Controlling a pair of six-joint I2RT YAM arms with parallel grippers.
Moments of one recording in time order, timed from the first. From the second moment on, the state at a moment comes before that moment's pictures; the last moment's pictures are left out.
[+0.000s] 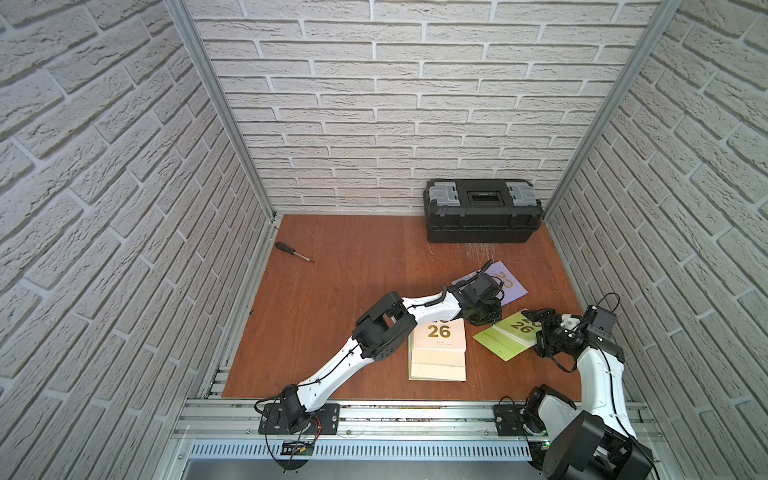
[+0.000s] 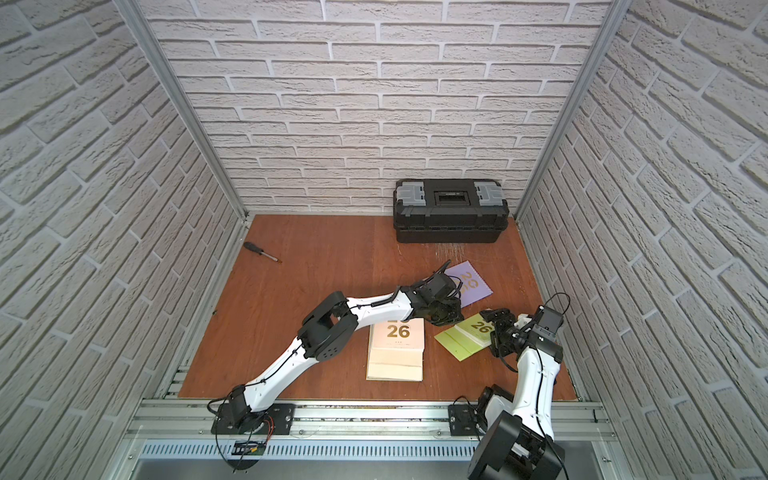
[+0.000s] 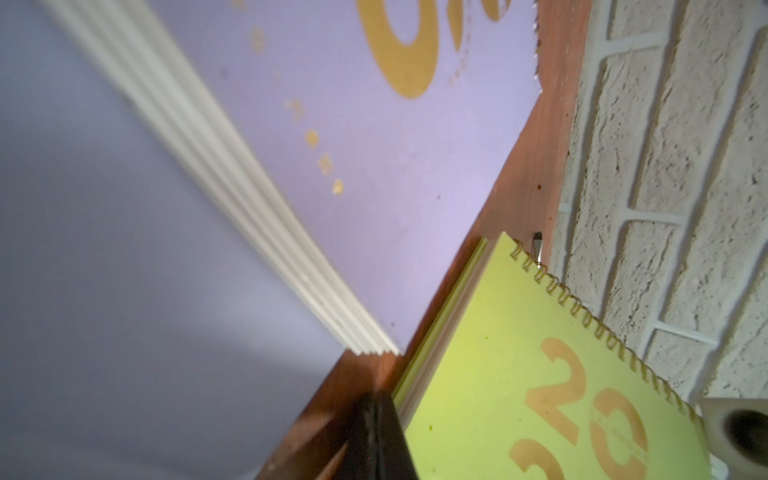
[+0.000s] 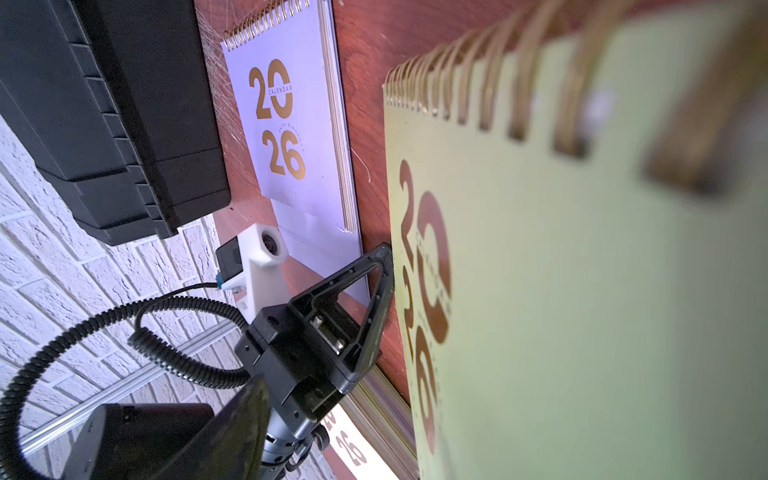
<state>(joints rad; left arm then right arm) -1.08 2.53 2.00 -0.24 0.34 -1.11 -0.65 0.89 0.50 -0.72 -0.68 0.78</state>
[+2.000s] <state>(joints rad) -0.93 2.00 1.64 -0.39 0.21 -1.00 -0.46 0.84 0.81 -0.94 -0.72 0.47</state>
